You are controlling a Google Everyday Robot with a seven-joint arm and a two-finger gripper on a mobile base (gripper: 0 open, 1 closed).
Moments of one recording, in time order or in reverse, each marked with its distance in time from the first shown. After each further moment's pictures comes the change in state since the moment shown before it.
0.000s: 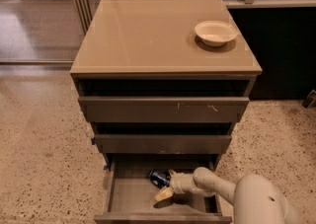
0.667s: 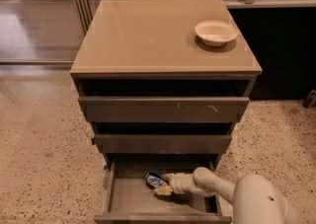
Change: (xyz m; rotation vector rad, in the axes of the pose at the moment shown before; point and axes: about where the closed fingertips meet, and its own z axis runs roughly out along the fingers) arm 0.000 0.000 0.002 -0.001 0.002 -0.002
